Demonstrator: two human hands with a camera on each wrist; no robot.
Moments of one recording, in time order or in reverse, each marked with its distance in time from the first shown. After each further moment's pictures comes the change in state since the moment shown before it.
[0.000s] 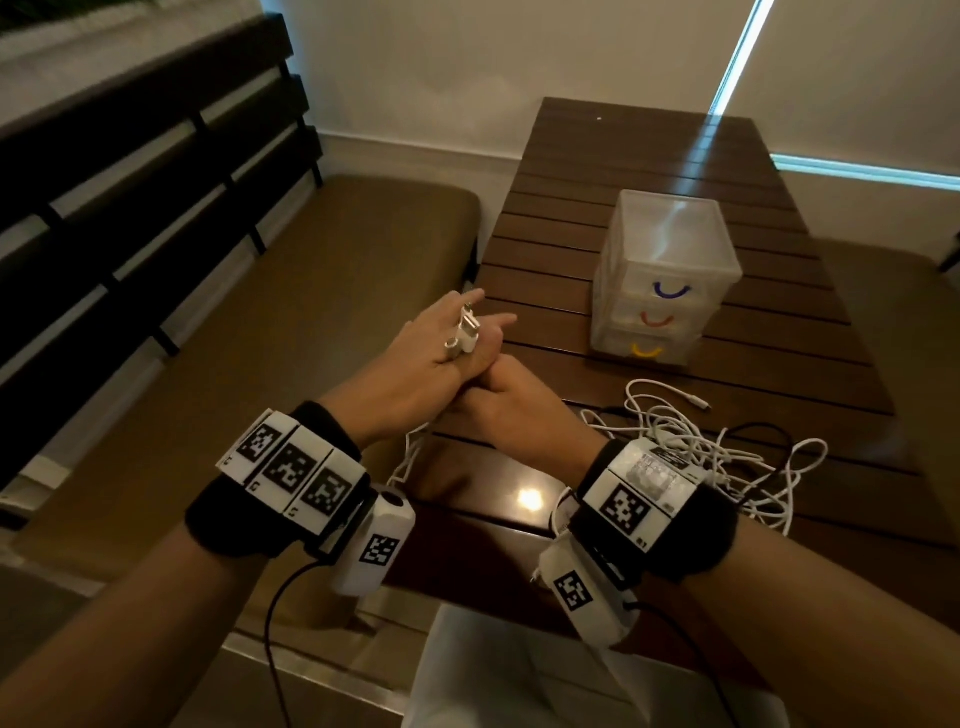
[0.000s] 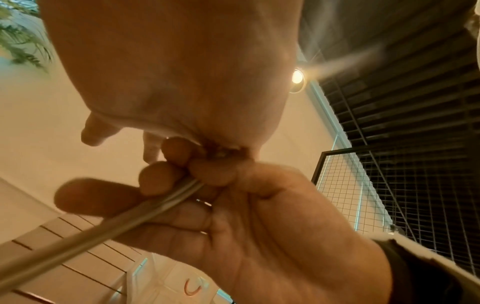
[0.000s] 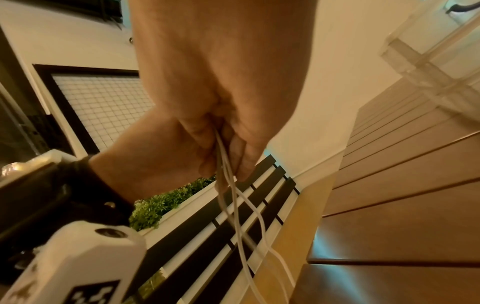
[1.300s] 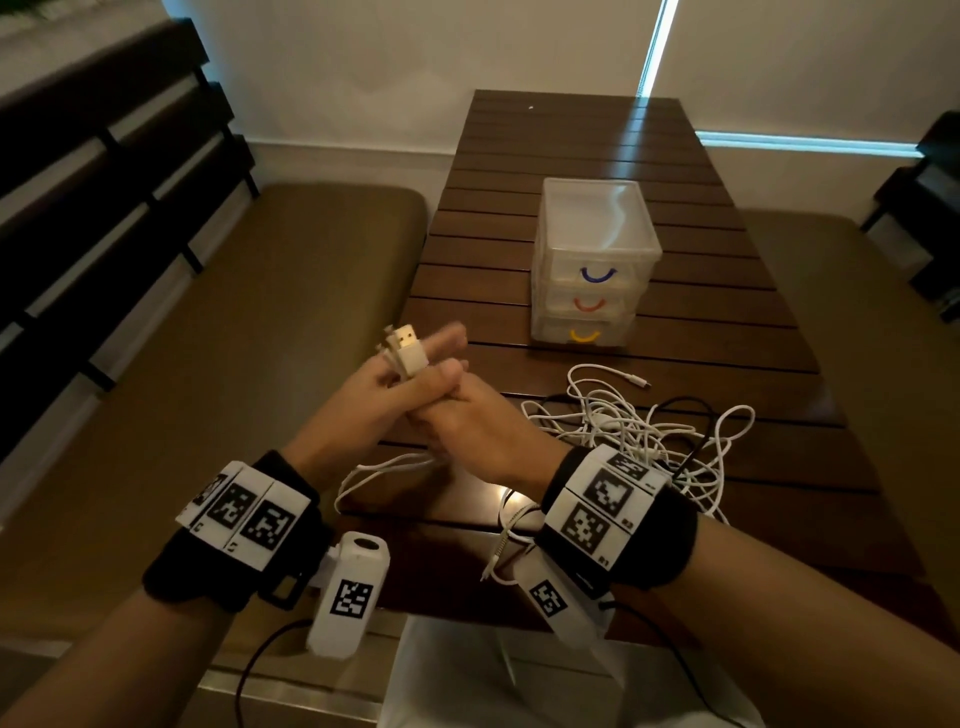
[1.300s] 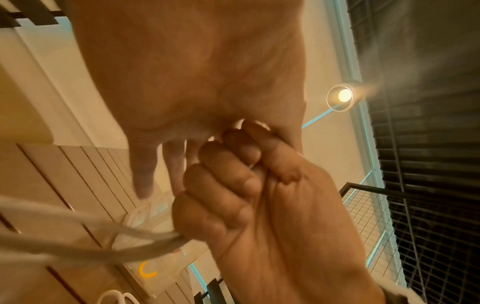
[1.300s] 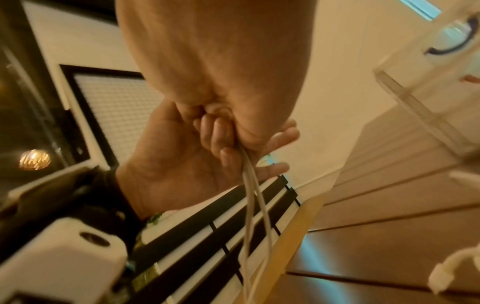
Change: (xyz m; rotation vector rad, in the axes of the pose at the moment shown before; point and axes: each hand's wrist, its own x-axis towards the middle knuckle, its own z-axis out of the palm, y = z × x) left_hand 0.001 0.007 0.035 -0.645 -0.044 -0.041; right_hand -0.031 -0.007 -0.020 0.148 -0.032 0.062
